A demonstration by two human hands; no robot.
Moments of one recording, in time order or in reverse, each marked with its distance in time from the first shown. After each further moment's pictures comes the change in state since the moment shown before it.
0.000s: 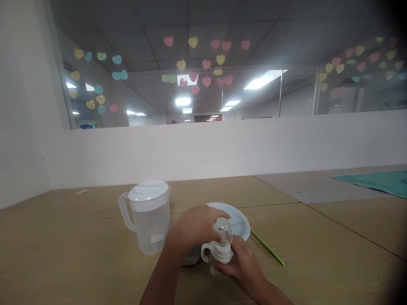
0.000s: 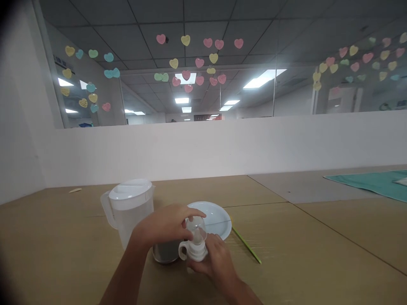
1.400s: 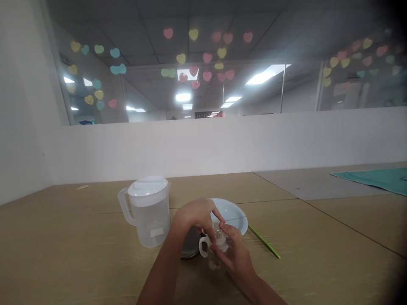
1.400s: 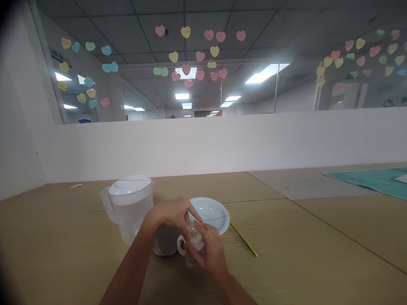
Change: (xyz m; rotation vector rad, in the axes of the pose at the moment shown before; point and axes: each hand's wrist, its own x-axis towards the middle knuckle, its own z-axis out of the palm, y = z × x) left_hand 0.034 -0.027 0.006 -0.169 -0.338 -0.074; right_hand 0.002 -0.009 0.016 0.085 0.254 -0.063
